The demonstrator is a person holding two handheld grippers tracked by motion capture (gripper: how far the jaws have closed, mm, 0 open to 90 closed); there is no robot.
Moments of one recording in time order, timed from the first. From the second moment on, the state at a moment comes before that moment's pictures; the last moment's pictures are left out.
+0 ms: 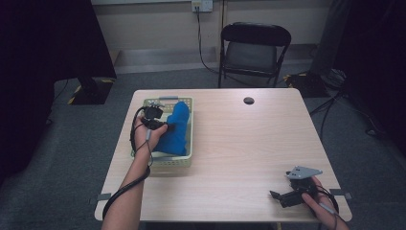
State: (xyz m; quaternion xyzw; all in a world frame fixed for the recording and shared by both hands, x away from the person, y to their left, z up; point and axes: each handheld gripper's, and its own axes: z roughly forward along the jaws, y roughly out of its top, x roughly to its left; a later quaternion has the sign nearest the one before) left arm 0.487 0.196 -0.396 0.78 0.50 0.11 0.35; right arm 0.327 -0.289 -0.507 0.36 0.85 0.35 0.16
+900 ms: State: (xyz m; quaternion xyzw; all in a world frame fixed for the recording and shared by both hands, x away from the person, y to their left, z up) left arm 0.498 0.195 -0.415 0.78 0.51 0.11 0.33; right arm 0.327 -0.289 -0.507 0.36 0.85 0.35 0.16
